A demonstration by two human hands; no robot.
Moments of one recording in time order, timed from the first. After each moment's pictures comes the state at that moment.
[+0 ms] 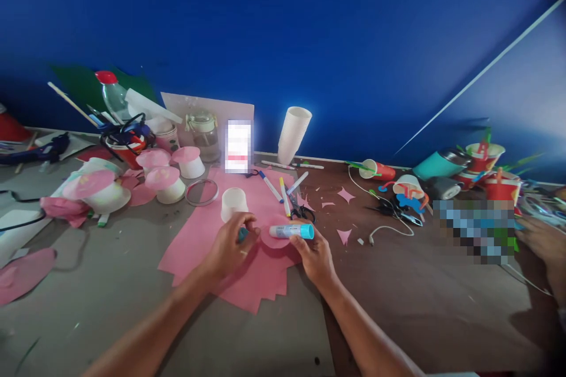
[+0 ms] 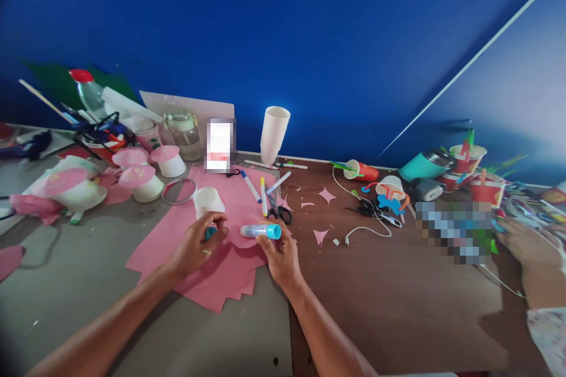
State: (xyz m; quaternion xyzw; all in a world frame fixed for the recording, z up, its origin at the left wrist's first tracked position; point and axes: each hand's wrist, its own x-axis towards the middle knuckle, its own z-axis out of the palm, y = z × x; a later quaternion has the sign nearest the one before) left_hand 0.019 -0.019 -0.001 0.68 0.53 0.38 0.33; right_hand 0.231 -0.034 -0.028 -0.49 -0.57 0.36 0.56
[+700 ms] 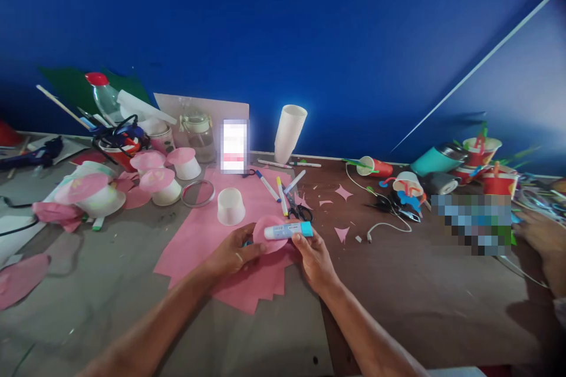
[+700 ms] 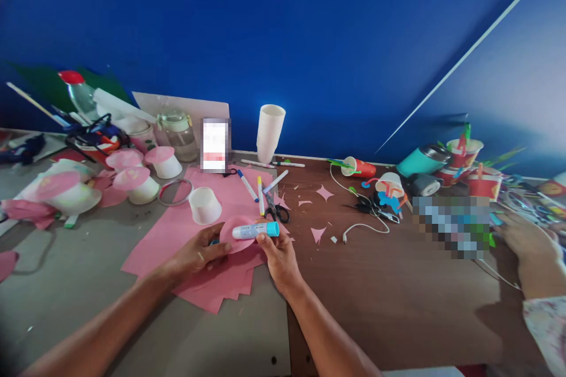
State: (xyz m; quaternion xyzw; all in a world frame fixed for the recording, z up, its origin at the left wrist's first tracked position) left_hand 0.028 -0.025 0.018 0.51 0.44 0.28 0.68; right_hand 0.225 -0.040 -0.014 -0.43 -0.46 0.52 0.58
